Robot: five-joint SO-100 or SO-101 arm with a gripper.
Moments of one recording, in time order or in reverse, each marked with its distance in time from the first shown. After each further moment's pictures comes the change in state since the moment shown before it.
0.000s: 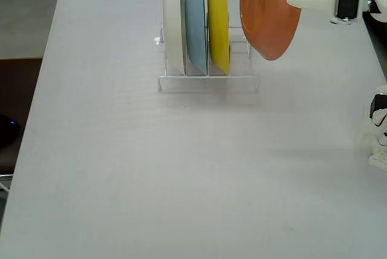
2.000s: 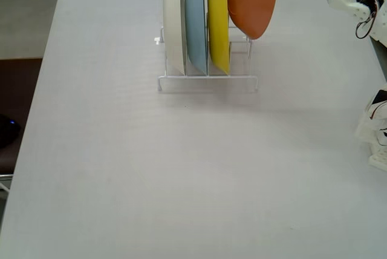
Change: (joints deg) arm 16.1 -11.2 13.8 -42.6 20.9
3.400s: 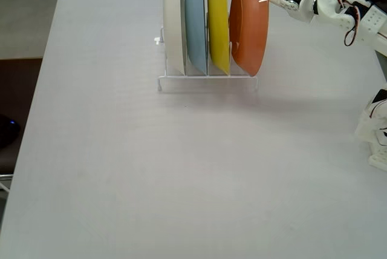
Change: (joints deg) arm 2.7 -2.4 10.9 3.3 15.5
